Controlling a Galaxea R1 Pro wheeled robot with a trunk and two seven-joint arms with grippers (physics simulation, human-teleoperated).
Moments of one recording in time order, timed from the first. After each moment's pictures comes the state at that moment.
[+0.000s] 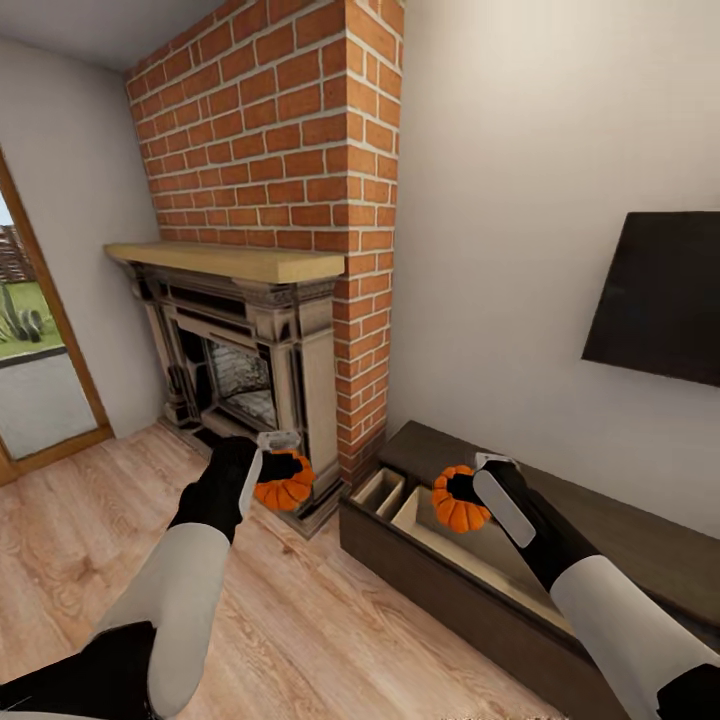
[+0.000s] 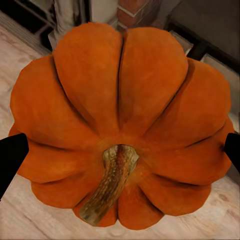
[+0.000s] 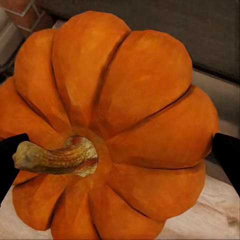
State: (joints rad) left arm -0.91 -0.17 0.25 -0.77 -0.25 0.83 -0.07; right arm -0.81 -0.13 0.44 -0.91 -0.86 0.71 -0.65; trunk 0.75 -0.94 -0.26
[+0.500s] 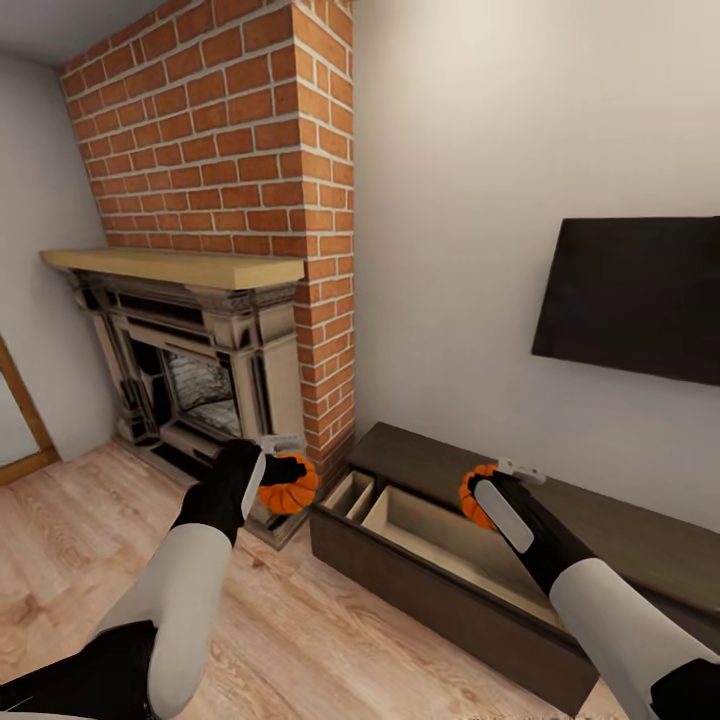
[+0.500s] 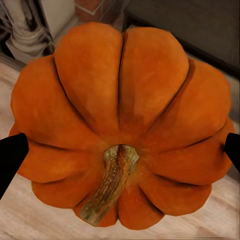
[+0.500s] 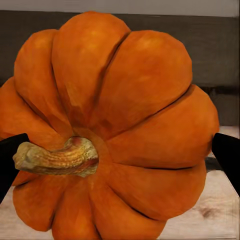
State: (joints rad) left arm -0.91 -0.17 0.24 -0.74 -0.25 0.82 -0.09; right arm -0.81 -0.13 0.44 -0.81 -0.87 0.44 -0.81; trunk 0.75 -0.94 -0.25
